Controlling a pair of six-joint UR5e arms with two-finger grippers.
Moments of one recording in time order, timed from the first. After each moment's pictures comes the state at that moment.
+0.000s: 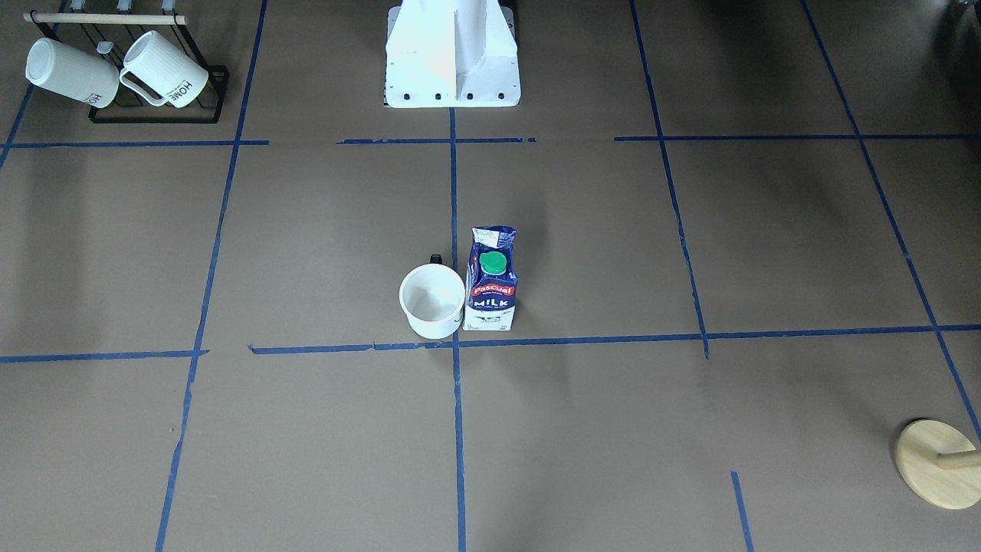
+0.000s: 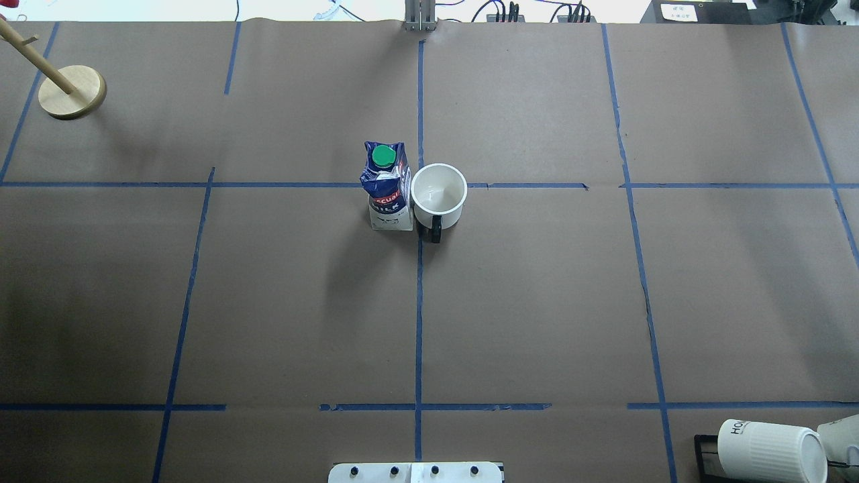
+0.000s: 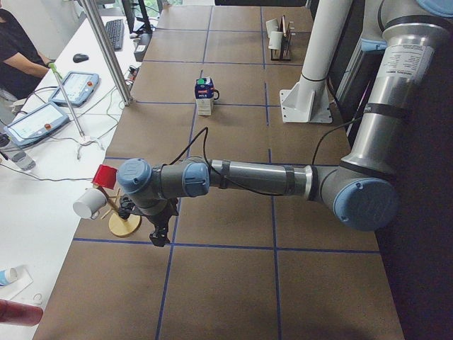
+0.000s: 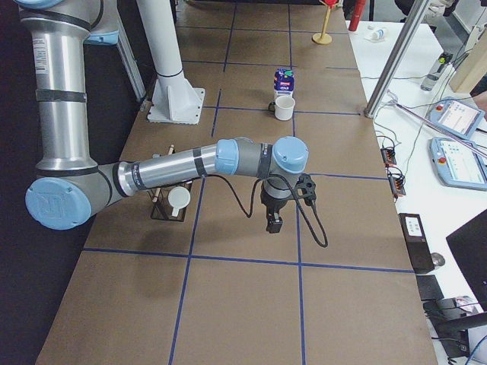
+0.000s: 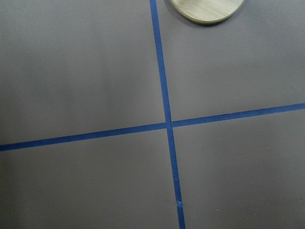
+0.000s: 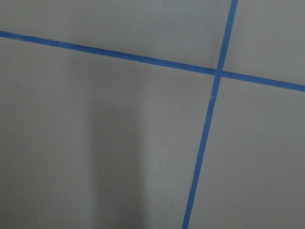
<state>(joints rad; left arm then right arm) -1.57 -1.79 -1.43 -1.39 -2.37 0.20 1.52 -1.58 1.84 -1.91 2.37 -0.20</state>
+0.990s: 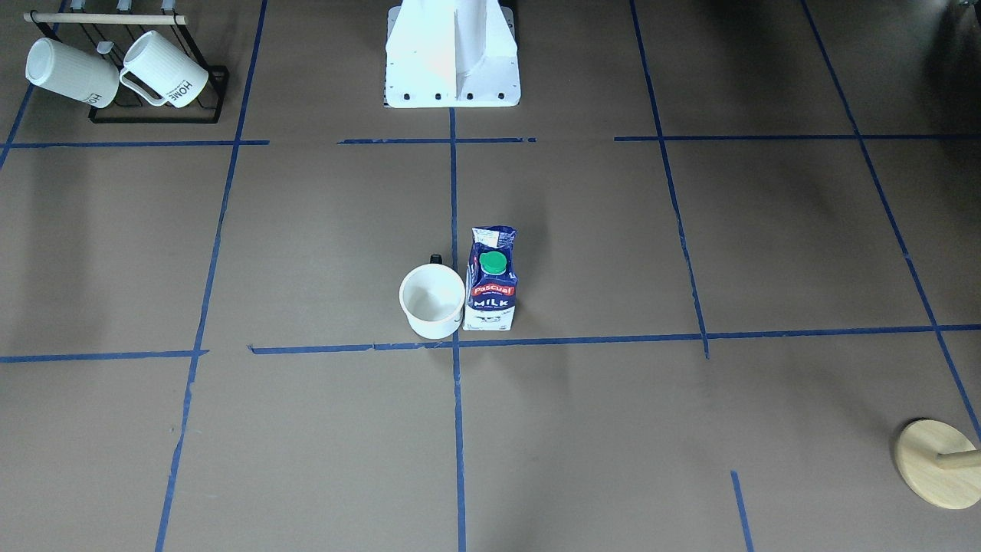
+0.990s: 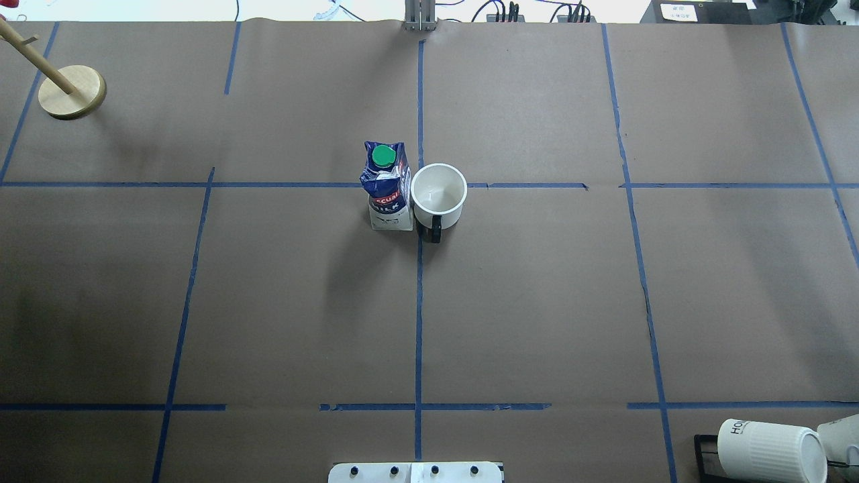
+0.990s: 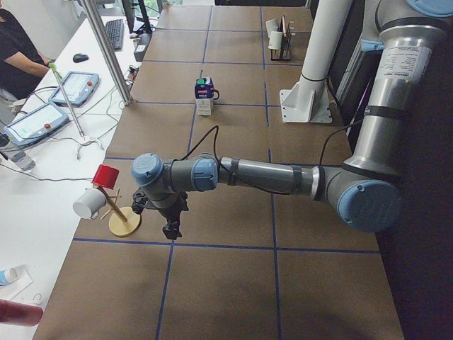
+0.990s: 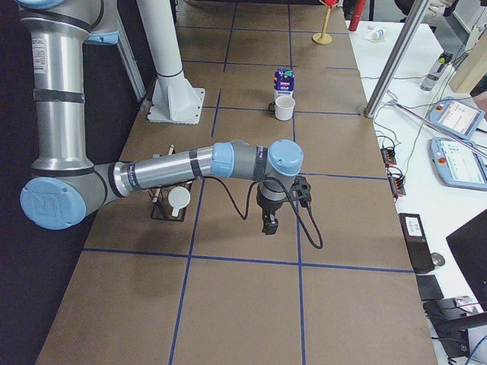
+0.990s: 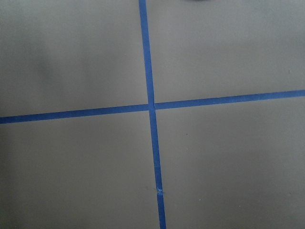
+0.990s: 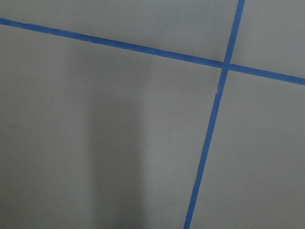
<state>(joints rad) -1.51 -1.74 -1.51 -1.38 -2.36 0.13 1.47 -1.59 1.84 -1.89 2.37 -0.20</state>
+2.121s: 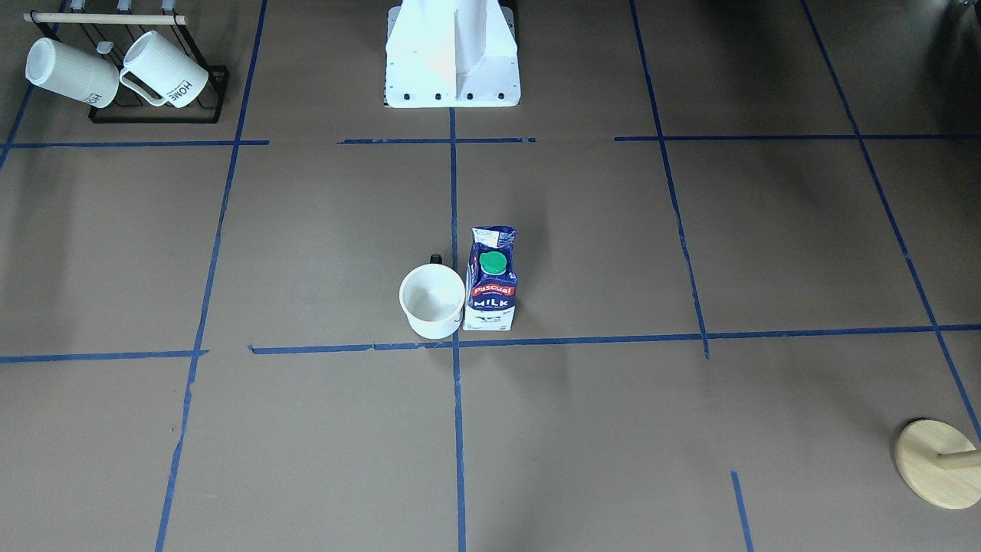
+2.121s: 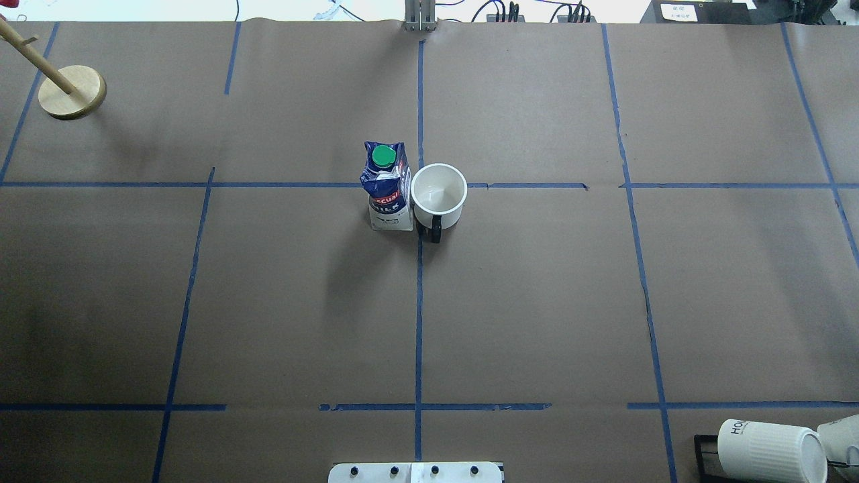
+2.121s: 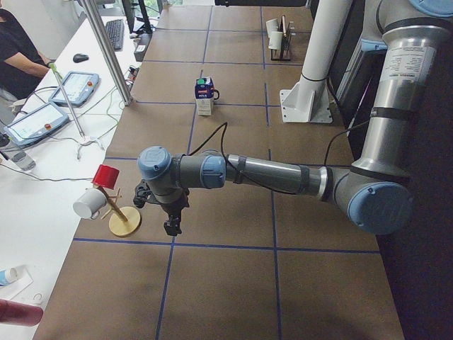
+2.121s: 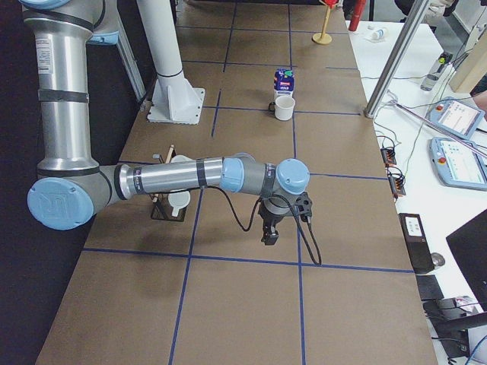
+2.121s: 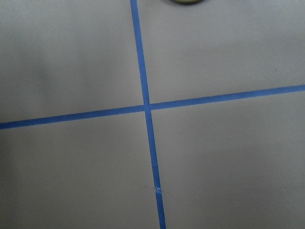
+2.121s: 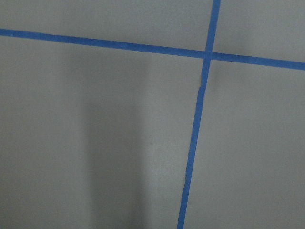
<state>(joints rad) -1.53 -1.71 -1.57 -1.41 -2.36 0.12 1.52 -1.57 1.70 -1.85 2.40 -0.18</state>
